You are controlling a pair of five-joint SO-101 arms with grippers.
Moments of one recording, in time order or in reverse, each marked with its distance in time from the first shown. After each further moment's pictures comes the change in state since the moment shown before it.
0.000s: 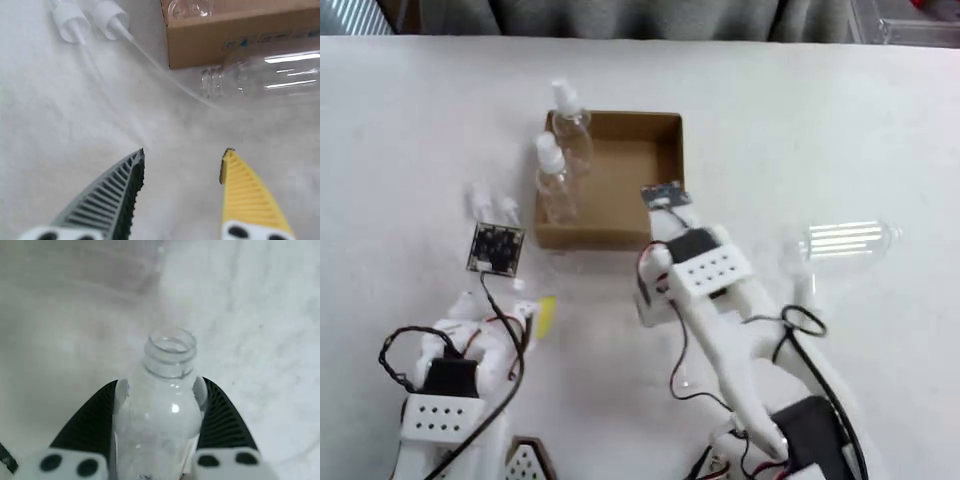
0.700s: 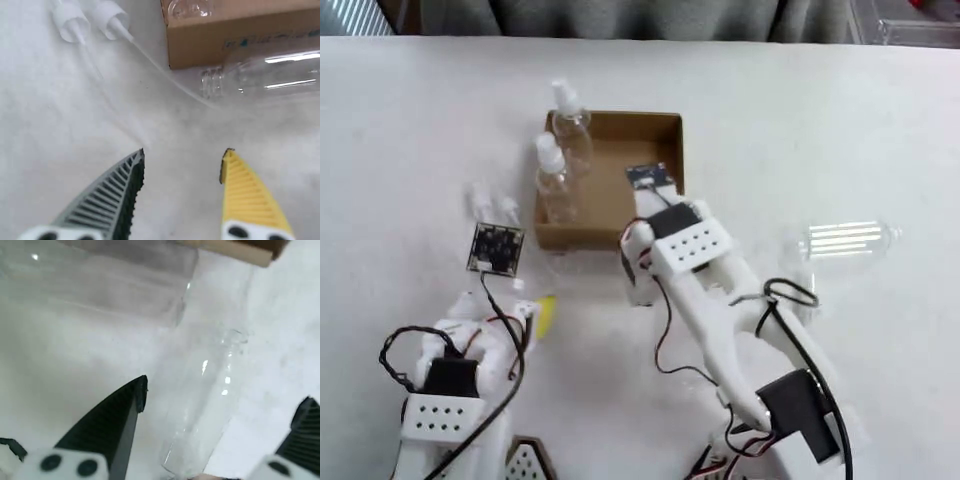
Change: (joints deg) left arm 0.0 0.0 0.0 0.0 0.0; right arm 0.3 7.1 -13.5 7.9 -0.7
